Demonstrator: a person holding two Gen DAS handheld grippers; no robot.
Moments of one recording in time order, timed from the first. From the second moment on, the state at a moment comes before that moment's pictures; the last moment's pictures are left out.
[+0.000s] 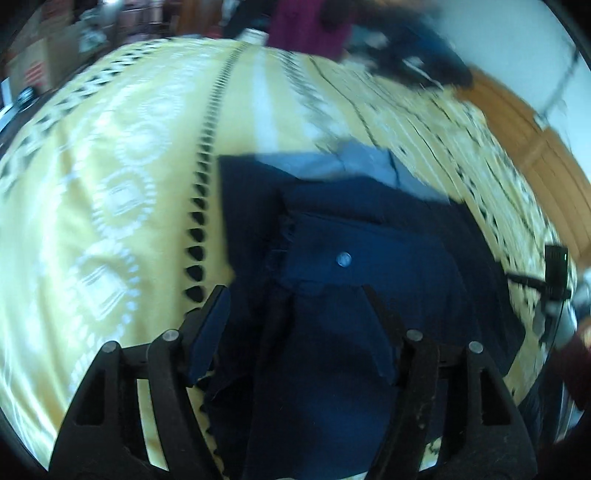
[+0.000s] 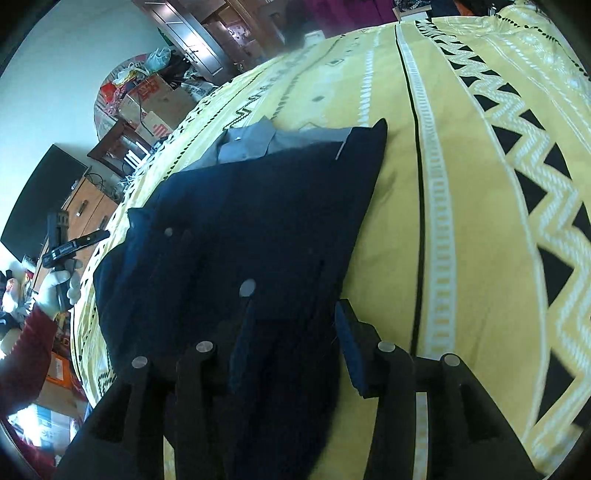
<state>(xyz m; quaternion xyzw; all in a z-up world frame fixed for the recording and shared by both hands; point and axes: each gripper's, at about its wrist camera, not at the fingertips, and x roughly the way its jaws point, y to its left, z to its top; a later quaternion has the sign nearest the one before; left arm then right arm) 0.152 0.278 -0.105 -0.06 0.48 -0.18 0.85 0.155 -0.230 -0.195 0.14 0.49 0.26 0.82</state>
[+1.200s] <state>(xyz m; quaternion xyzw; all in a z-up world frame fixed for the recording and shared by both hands) 0.198 0.256 -0.138 -0.04 0.49 -0.20 0.85 0.167 -0.201 -0.206 0.05 0.47 0.25 0.85</state>
